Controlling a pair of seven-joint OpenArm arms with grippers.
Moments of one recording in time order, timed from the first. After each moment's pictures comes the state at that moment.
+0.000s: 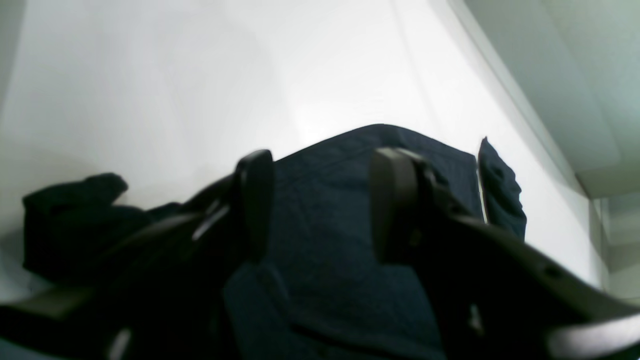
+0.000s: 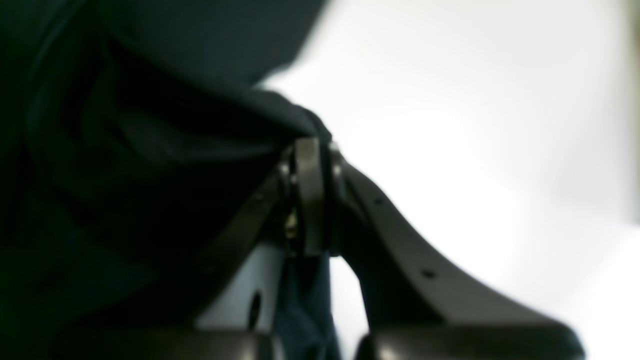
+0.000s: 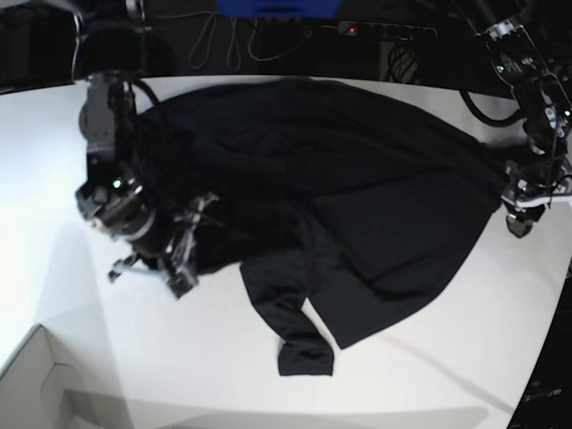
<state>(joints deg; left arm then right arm) 7.2 -8.0 -37.4 100.1 -43.7 0.5 40.6 8.7 7.7 0.1 100.7 -1.1 33.3 -50.4</state>
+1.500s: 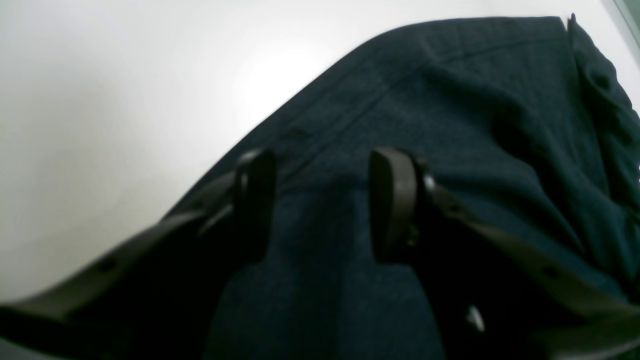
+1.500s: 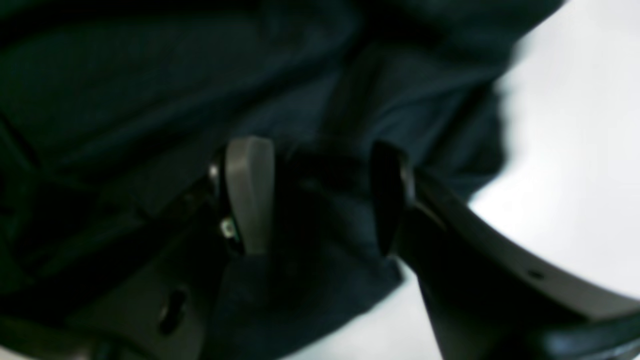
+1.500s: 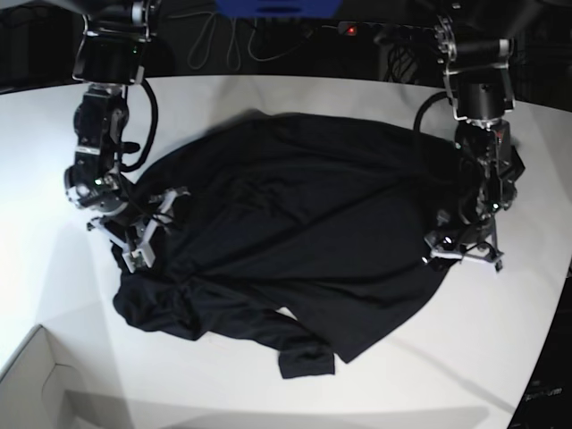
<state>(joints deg) -13.5 -12.2 -12.1 59.0 -34.2 -0.7 26.0 5.6 4.6 13.8 82.6 -1.2 31.9 -45.0</state>
